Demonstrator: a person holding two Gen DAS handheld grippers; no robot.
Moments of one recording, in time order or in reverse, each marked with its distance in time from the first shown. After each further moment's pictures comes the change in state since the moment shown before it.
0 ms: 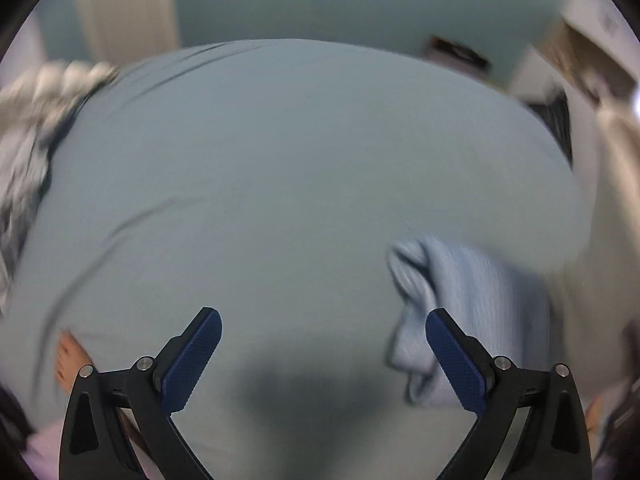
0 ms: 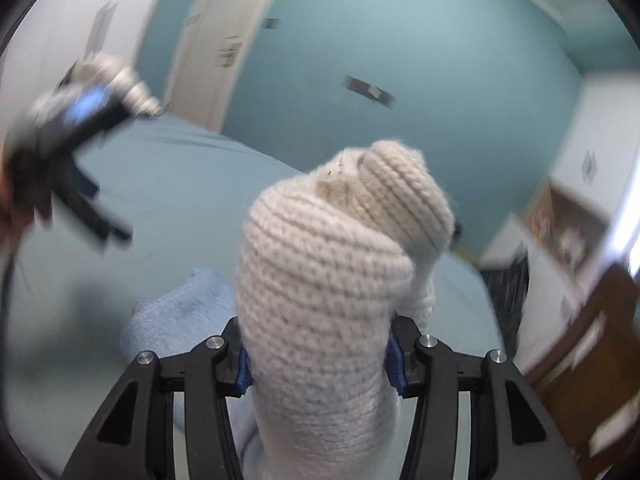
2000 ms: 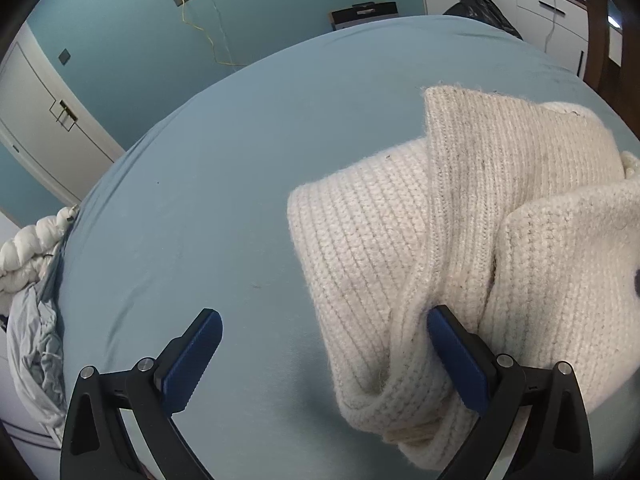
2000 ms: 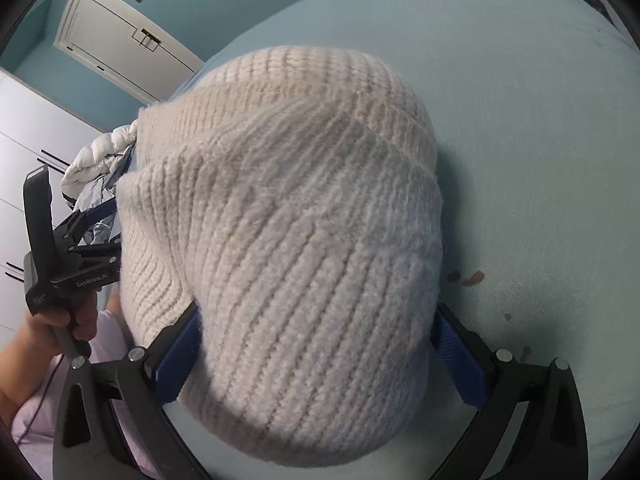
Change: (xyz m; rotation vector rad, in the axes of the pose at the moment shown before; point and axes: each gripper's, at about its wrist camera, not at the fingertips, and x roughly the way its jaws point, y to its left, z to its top) left arm 0.053 -0.164 -0.082 0.555 -0.089 0.156; right arm 0.077 -0.036 -0.200 0.820 0.567 0.596
